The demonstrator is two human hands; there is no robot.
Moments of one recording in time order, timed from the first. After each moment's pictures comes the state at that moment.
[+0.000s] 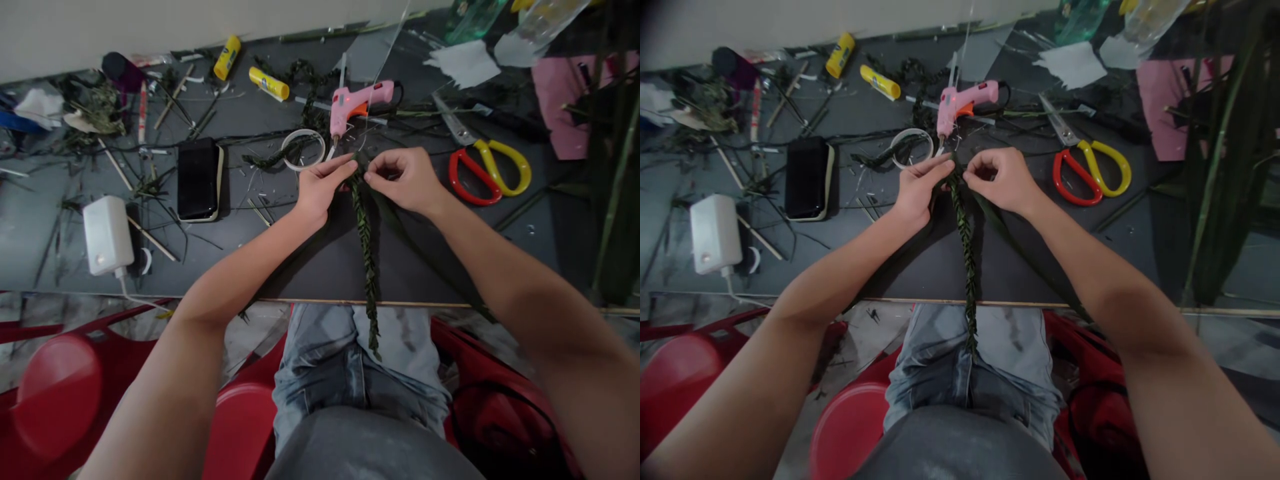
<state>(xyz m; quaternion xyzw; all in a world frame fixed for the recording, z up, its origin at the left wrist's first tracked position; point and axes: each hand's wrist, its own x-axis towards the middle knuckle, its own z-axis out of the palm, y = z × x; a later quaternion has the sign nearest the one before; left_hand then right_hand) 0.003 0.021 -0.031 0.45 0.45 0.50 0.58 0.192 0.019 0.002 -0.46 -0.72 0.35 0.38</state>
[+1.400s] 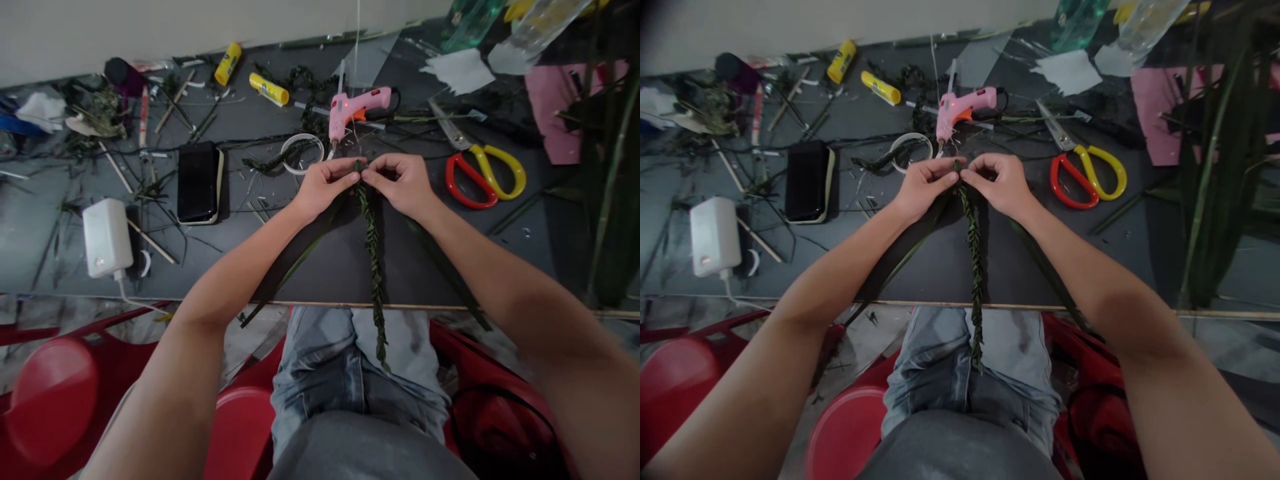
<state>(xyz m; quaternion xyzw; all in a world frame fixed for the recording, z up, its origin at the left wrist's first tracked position) -0.005 0.032 -0.020 0.54 0.37 0.45 0.61 0.186 0.022 -0.014 -0.46 -0.68 0.36 0.44</state>
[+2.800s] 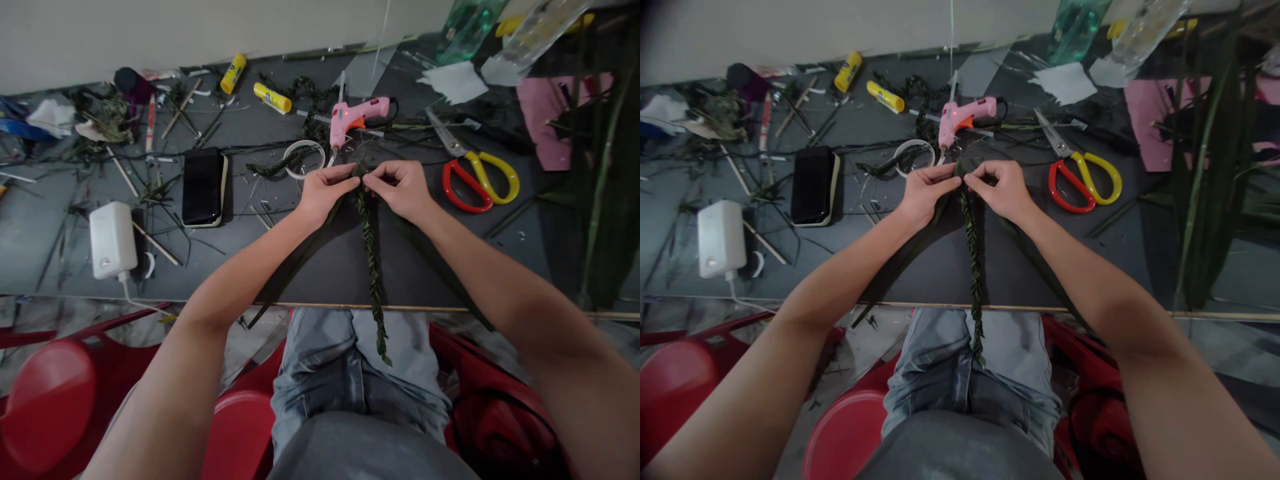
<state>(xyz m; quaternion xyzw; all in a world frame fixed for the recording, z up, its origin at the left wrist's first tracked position) 0.001 0.033 -0.037 0.52 0.39 0.50 0.57 0.185 0.020 -0.011 -0.45 -0.67 0.37 0.46</state>
